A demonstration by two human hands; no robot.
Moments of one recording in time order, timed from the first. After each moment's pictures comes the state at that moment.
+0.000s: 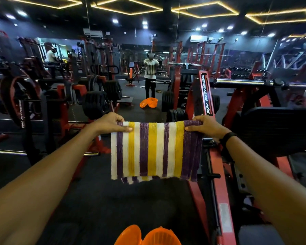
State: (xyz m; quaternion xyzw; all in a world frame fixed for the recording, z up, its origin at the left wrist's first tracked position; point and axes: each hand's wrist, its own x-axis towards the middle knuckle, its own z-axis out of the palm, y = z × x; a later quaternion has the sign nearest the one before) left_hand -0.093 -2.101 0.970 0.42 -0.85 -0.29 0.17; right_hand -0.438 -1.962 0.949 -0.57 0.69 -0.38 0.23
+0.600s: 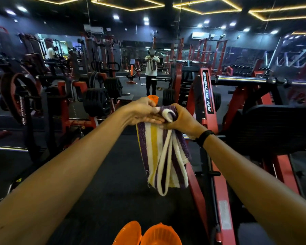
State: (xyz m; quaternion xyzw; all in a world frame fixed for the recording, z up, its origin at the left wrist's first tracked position) left_hand -0.174 -2.032 1.018 0.33 -0.68 -0.60 0.26; right_hand -0.343 -1.973 0.965 -0.62 0.55 -0.48 0.27
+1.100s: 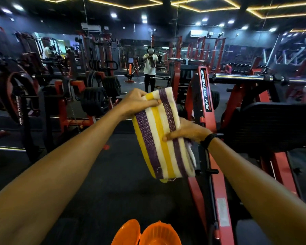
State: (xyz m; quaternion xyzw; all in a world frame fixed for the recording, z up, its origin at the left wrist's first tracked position) left_hand -0.170 -2.047 1.021 0.36 -0.82 -0.33 0.30; right_hand -0.372 -1.959 0.950 -0.63 0.57 -0.34 0.40
